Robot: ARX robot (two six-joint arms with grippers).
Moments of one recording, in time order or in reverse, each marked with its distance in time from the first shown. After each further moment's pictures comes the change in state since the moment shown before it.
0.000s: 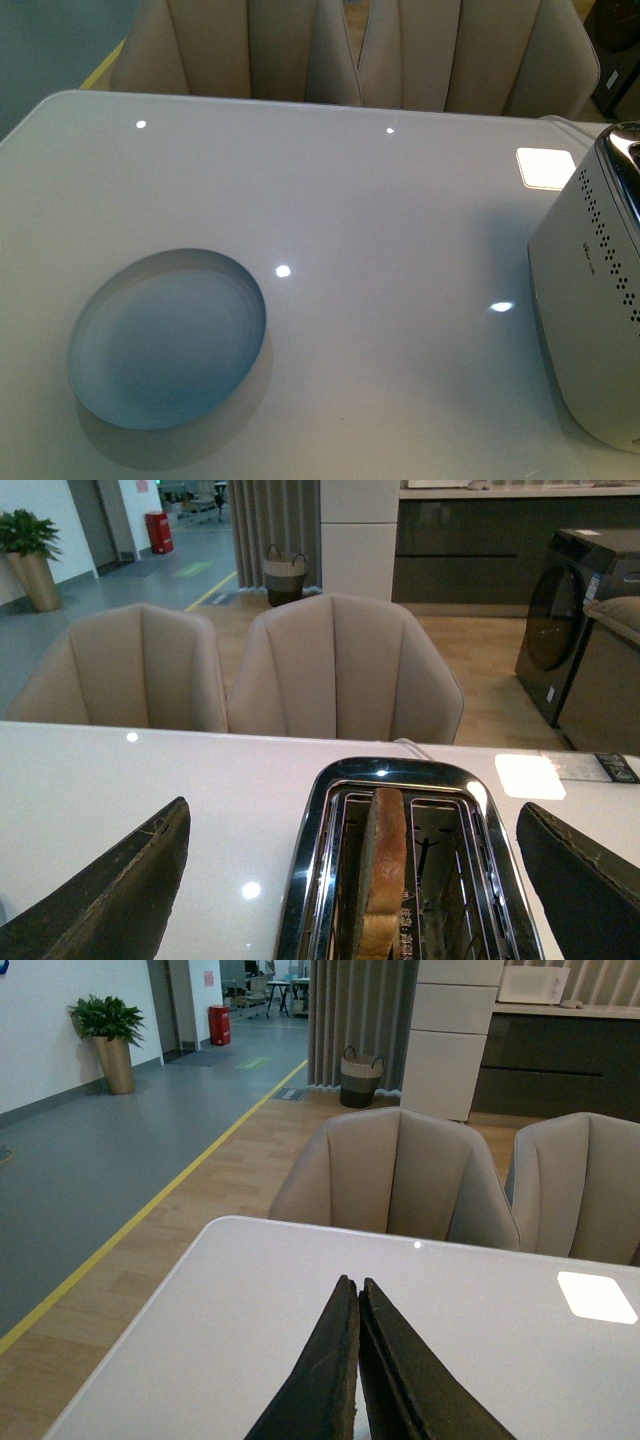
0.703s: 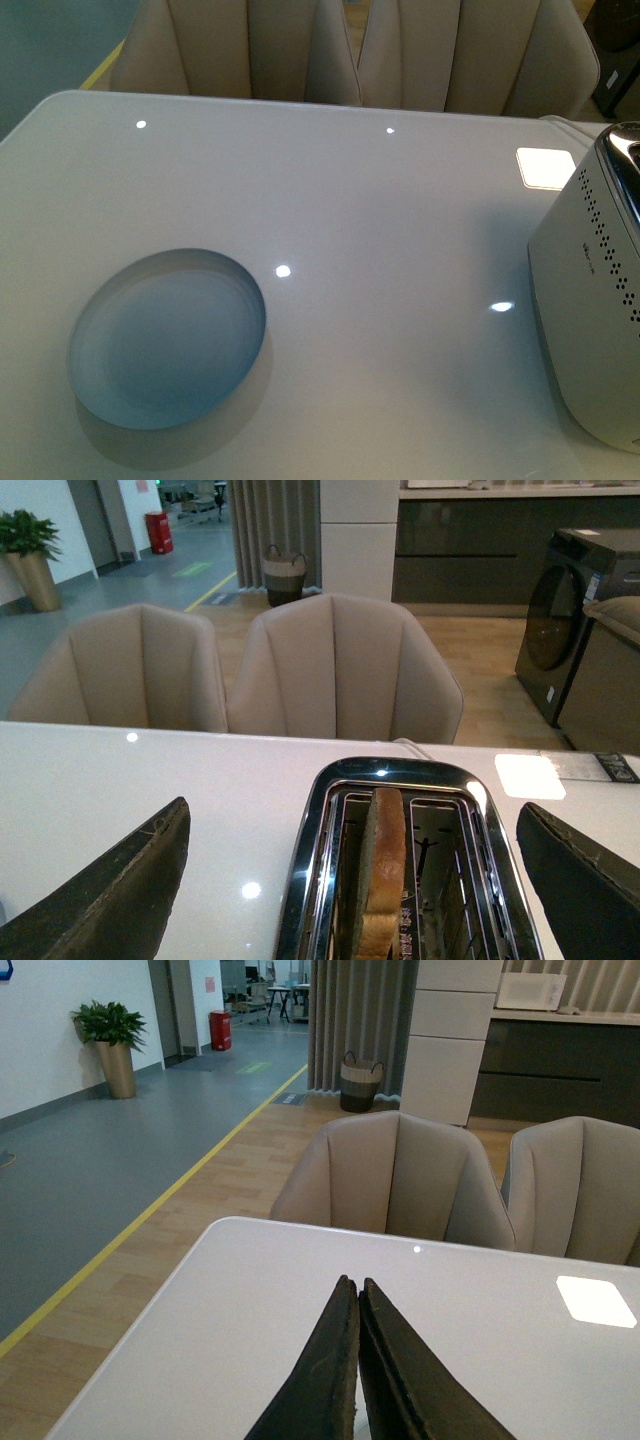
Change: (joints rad) left arm 0.000 -0.286 0.000 -0.280 0.000 0.000; right arm 0.000 0.000 0.000 0.000 0.000 0.000
